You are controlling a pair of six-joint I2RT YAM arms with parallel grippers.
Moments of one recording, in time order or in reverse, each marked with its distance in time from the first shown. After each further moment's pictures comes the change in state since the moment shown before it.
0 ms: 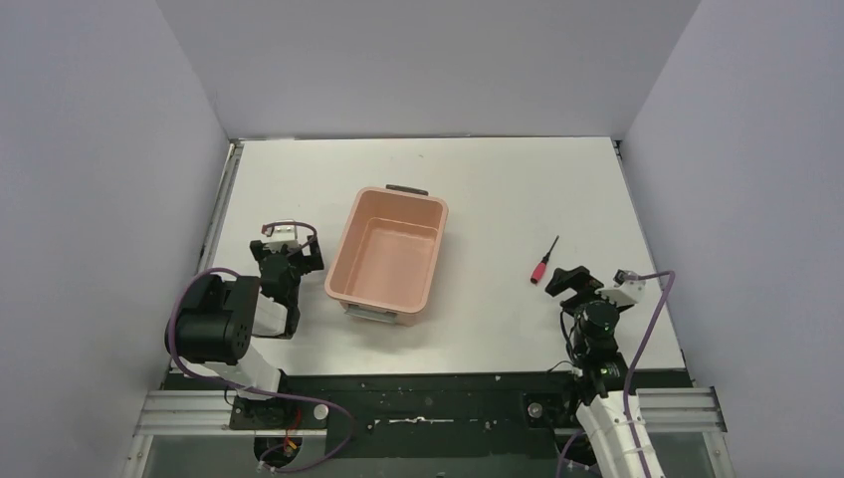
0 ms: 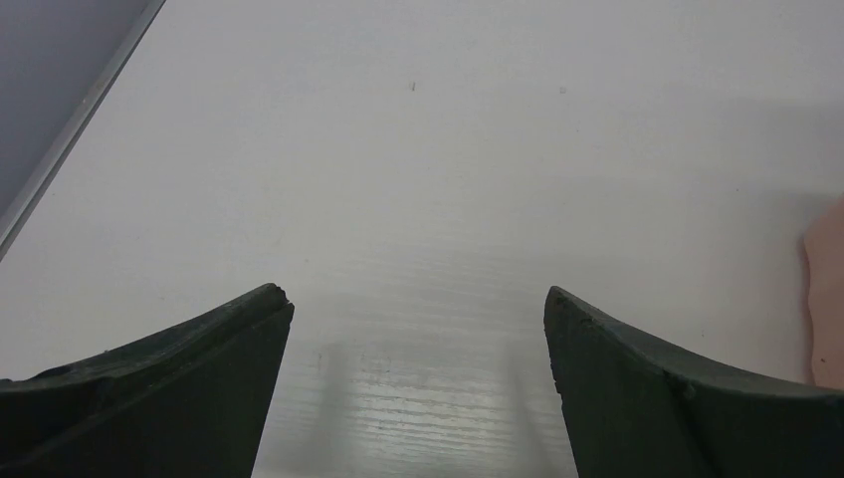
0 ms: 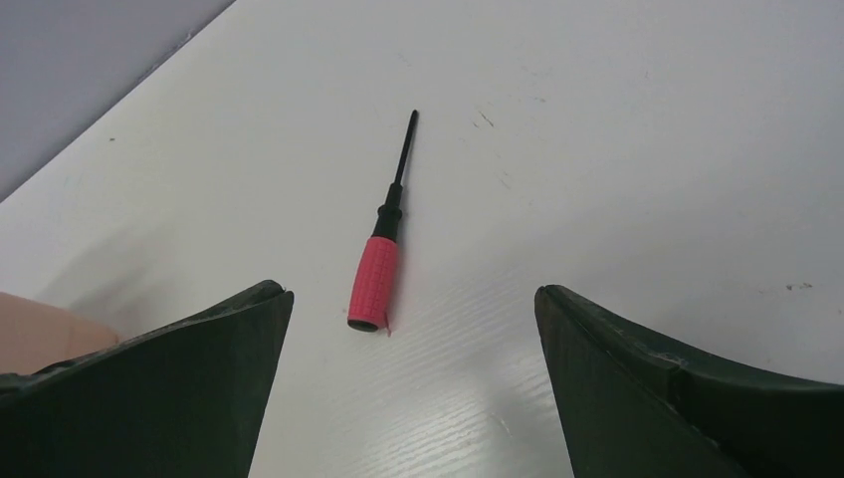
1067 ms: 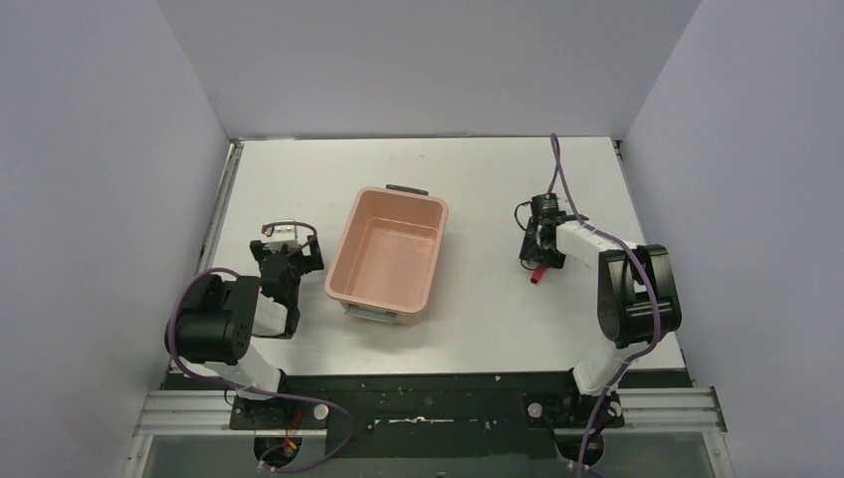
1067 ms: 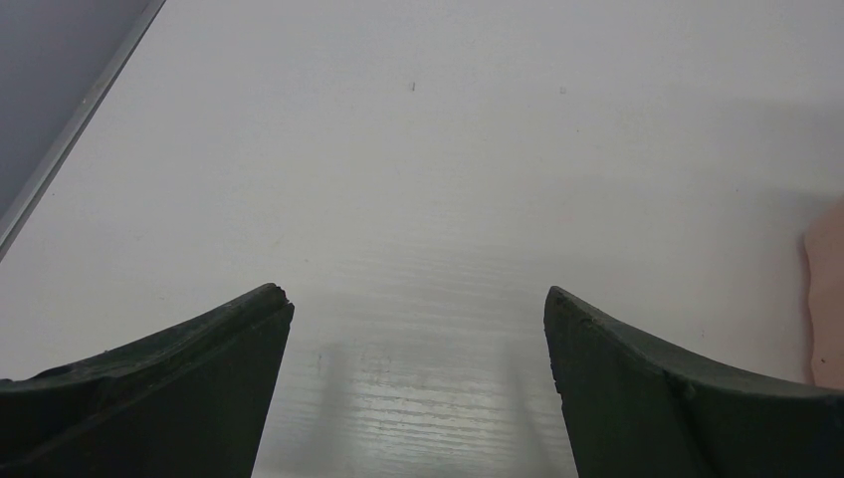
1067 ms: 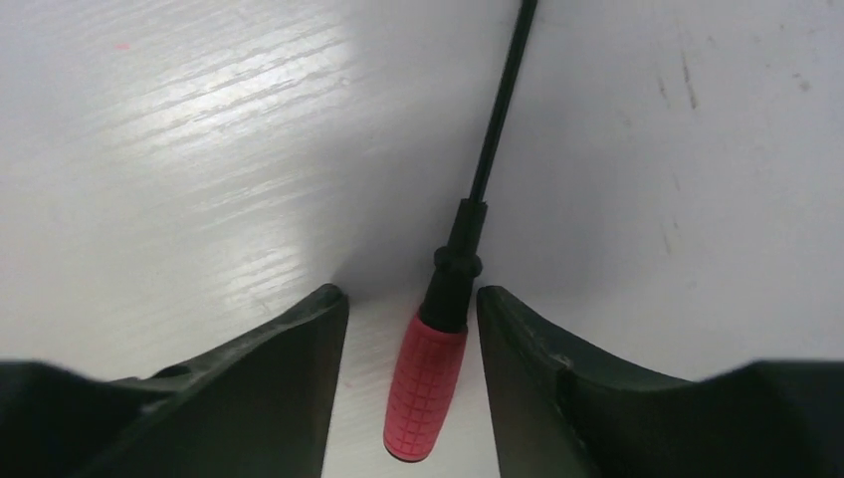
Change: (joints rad) left arm 0.000 0.000 0.000 0.000 0.000 0.000; right arm 0.090 1.448 0.924 -0.400 -0.043 -0.162
